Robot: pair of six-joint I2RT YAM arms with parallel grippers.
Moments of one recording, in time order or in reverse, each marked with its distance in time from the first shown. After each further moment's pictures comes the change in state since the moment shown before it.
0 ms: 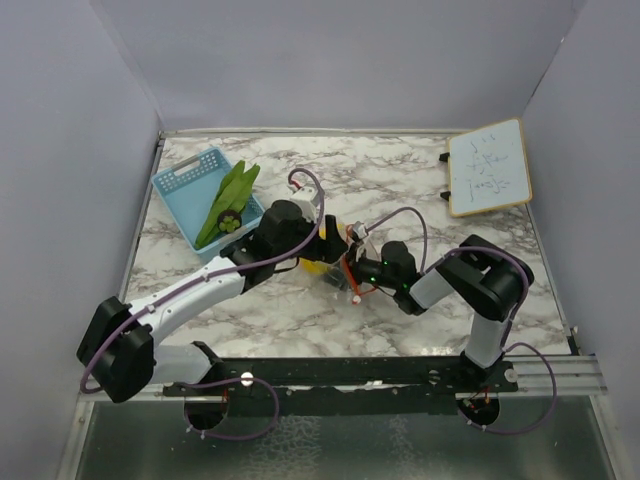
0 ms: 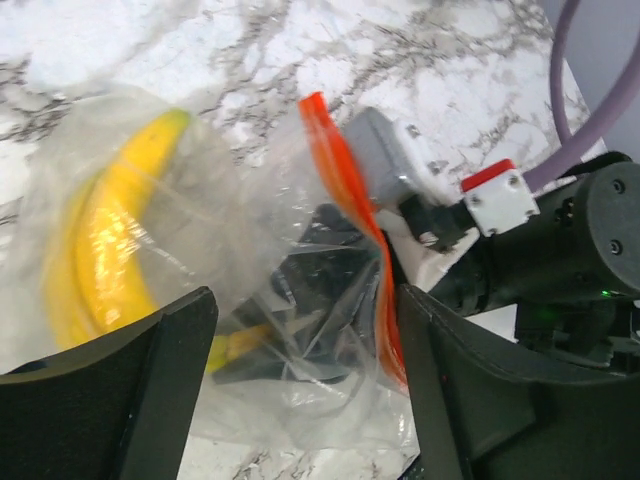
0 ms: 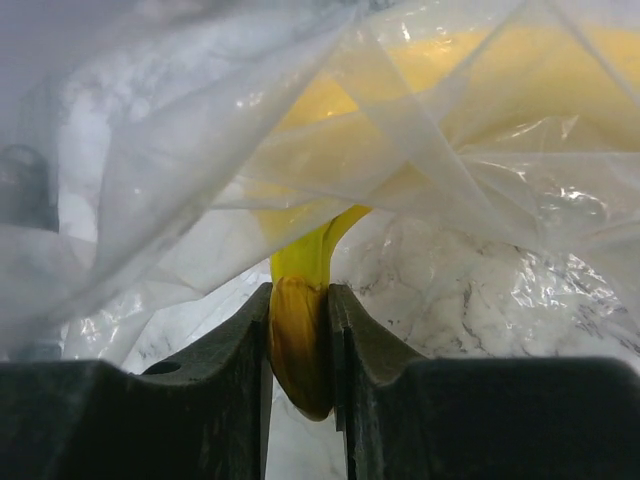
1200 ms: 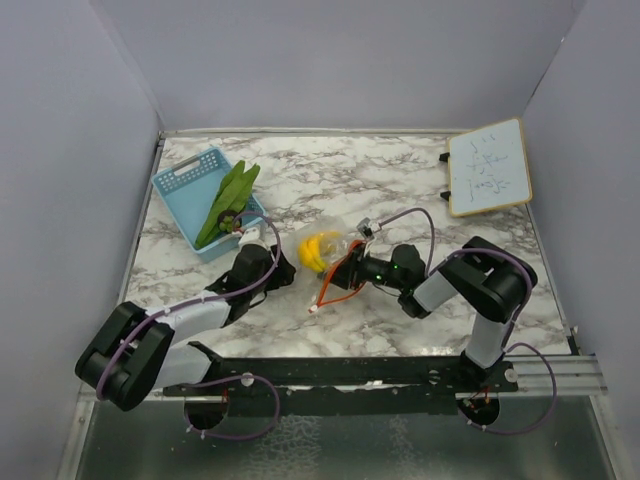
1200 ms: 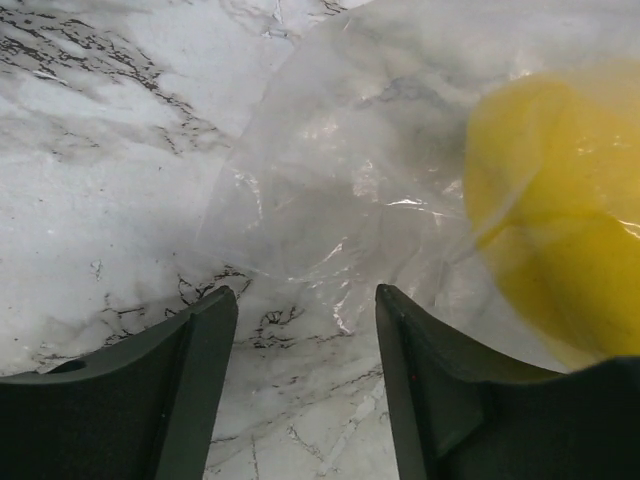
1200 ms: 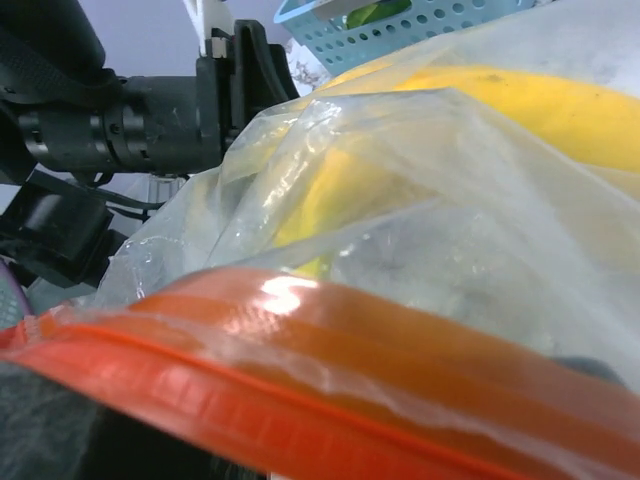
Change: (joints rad) left arm 0.196 -0.075 -0.552 0.343 -0.237 -0.207; right arm -0.008 -0.017 -0.037 0.206 -0.064 0.251
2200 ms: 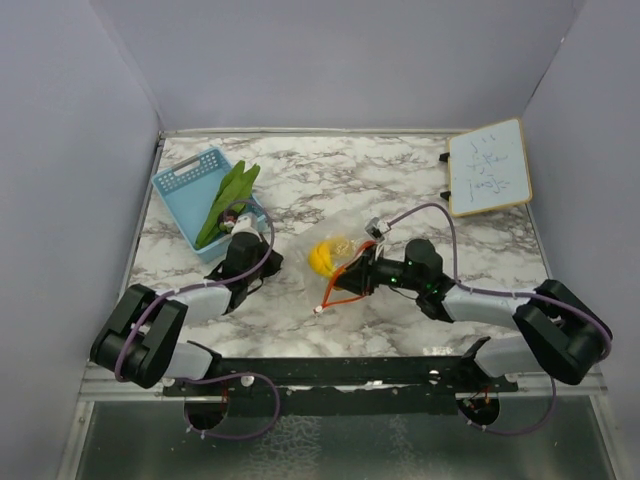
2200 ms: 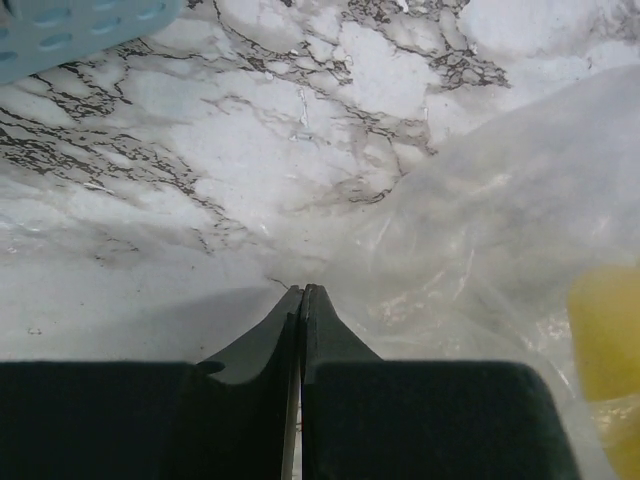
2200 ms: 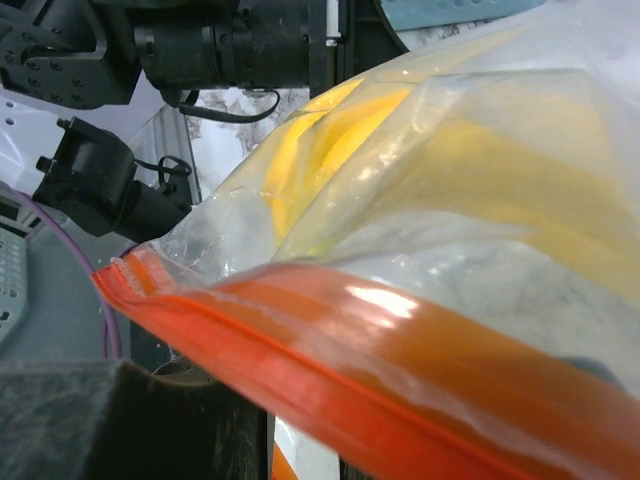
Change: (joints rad) left arm 0.119 0.134 0.048 0.122 0.072 0.011; right arm 0.000 -0.439 -0.028 -0.536 -0.033 -0.117
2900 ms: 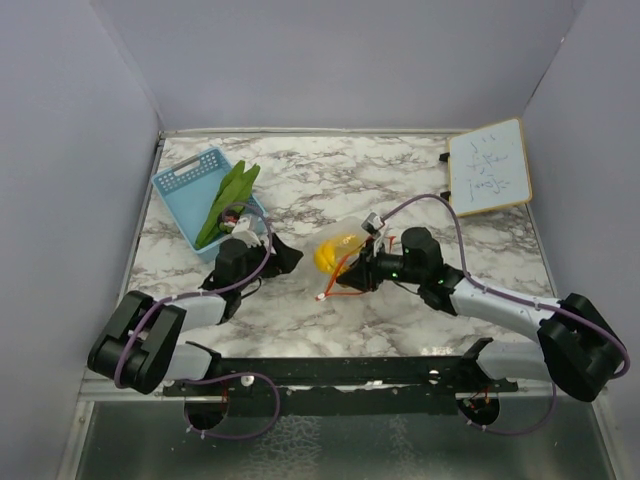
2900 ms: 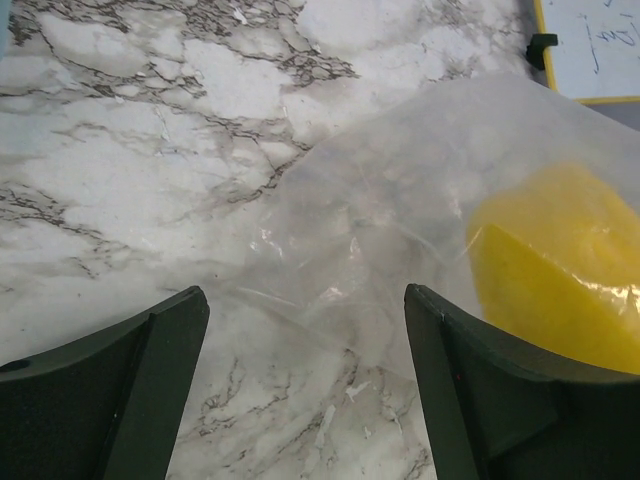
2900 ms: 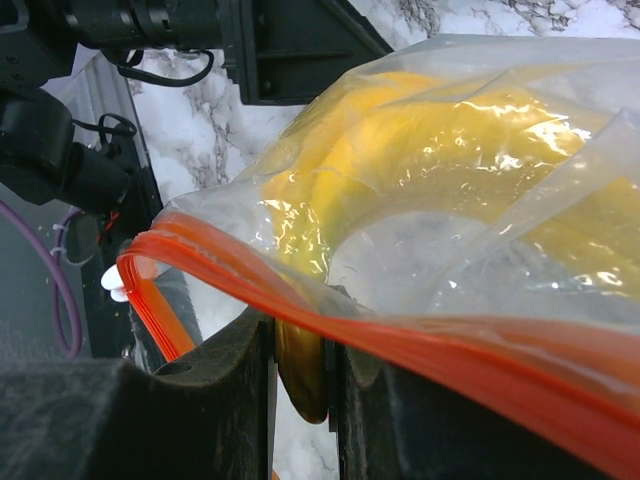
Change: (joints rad) left arm 0.050 -0.028 -0.085 0.260 0.243 0.019; right arm -0.010 -0.153 0.107 -0.446 0.060 -0.183
